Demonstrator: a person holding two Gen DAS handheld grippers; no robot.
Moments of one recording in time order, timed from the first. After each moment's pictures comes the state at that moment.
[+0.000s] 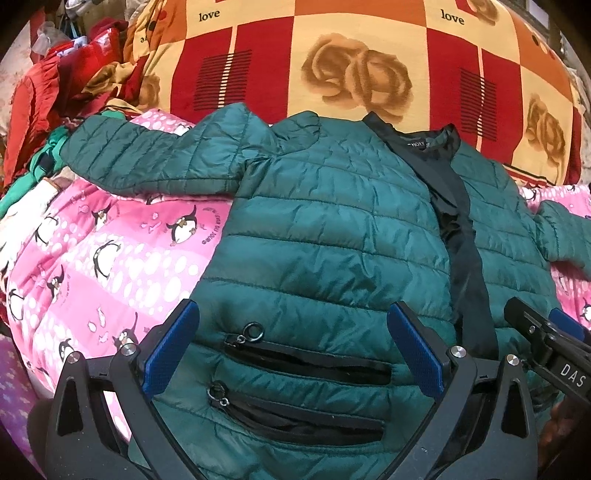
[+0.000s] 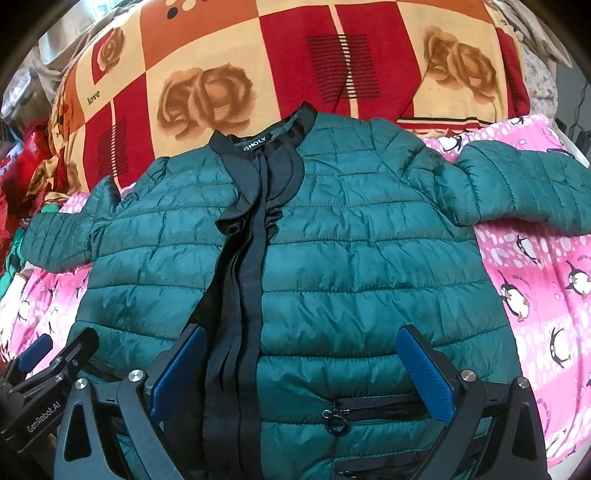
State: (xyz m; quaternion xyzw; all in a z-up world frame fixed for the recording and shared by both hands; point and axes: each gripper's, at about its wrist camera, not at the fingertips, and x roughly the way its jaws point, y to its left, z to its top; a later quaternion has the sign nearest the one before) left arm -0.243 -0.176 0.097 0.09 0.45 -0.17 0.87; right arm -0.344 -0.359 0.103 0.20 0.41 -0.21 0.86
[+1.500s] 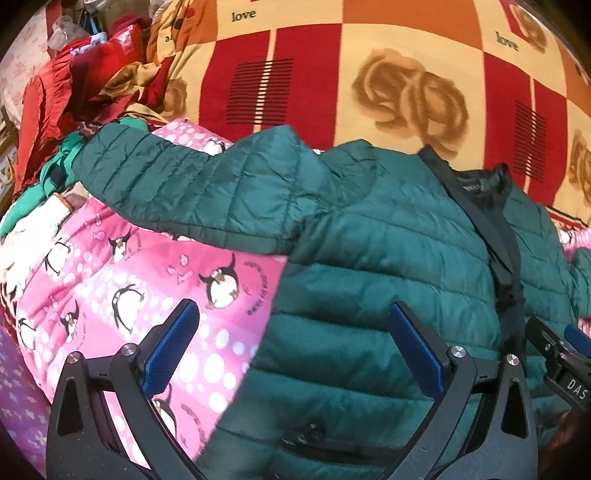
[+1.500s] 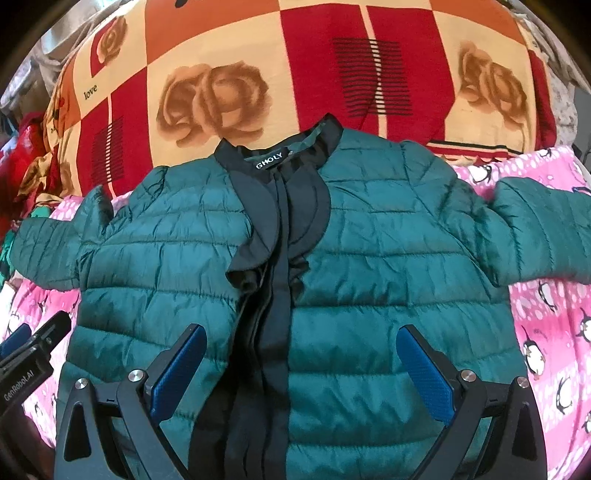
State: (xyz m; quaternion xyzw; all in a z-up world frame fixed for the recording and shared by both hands) left arm -0.166 -0.161 0.102 0.07 0.45 -0.12 0.88; right arm -0.277 -0.372 0.104 0.18 0.43 -0.21 0.86
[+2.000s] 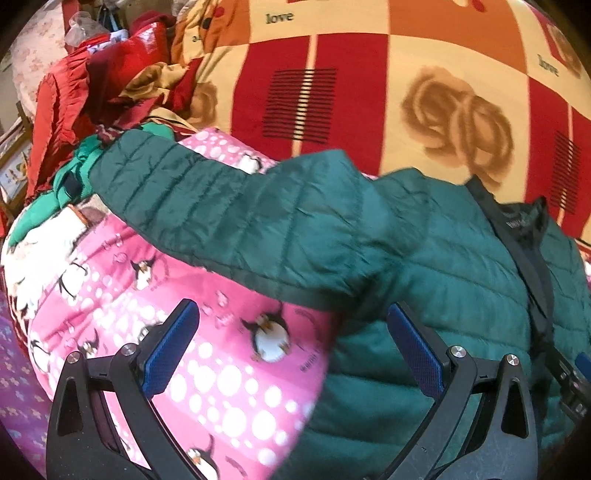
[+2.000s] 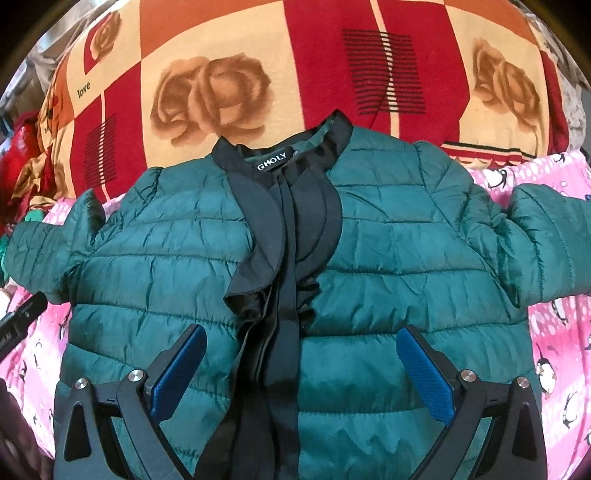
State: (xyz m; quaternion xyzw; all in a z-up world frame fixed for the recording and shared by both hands) left arm -0.114 -0.137 0.105 0.07 0.44 -0.08 0.89; right arm -0.254 -0.381 0.093 0.18 0.43 -0.20 0.86
